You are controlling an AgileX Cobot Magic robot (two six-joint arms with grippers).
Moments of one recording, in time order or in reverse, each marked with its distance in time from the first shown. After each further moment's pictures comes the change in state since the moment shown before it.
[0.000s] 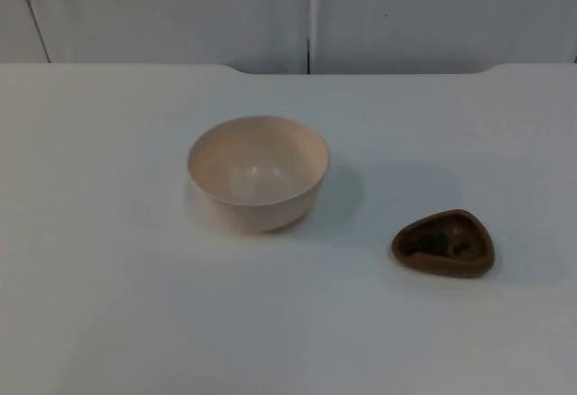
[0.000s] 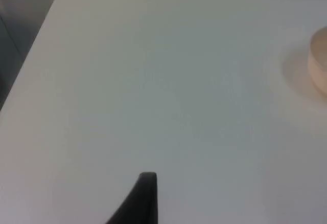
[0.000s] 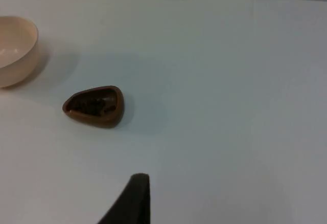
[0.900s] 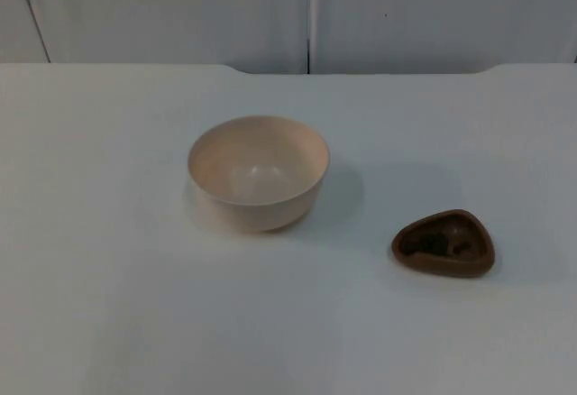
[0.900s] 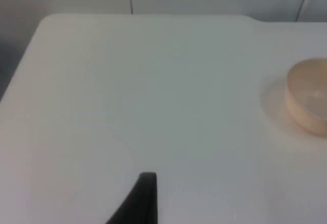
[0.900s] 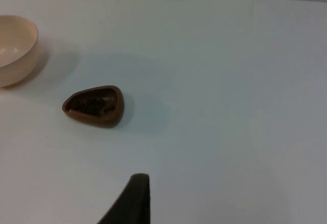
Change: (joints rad) right arm 0.000 0.000 0.000 0.000 0.000 -0.003; left arm -0.002 0.188 -0.097 -0.057 -0.094 0.001
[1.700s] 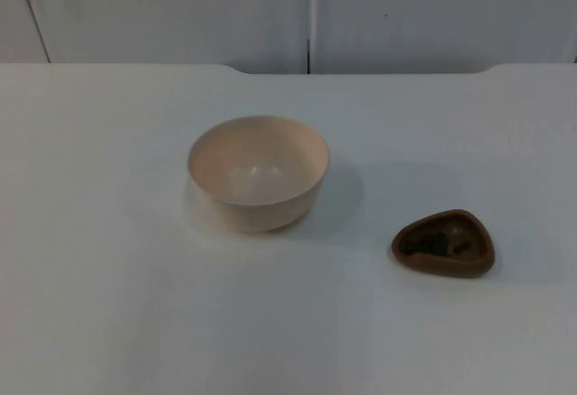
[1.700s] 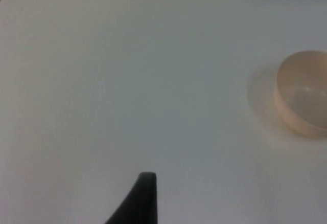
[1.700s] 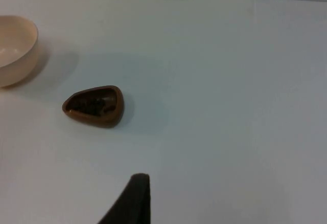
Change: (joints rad) right arm 0.000 0.000 0.000 0.000 0.000 0.000; left arm 0.000 0.398 -0.153 -0.056 -0.099 0.035
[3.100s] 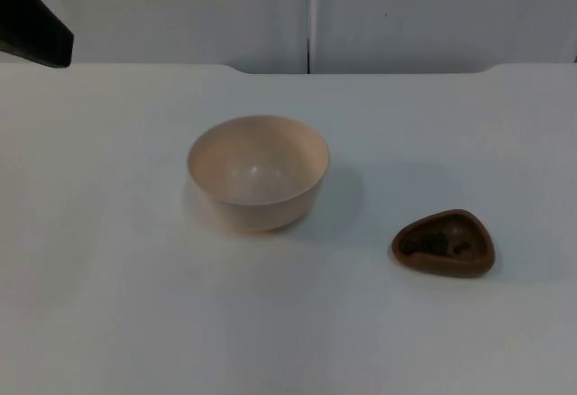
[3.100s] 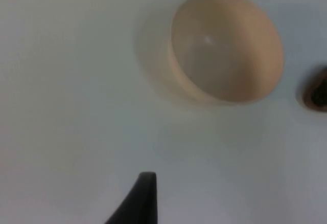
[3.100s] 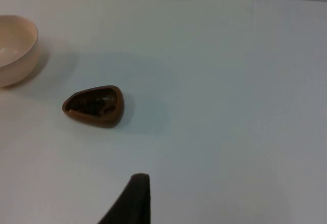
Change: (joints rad) right arm 0.000 0.000 0.000 0.000 0.000 0.000; left arm -0.002 0.567 -0.077 -0.528 -0.097 0.465
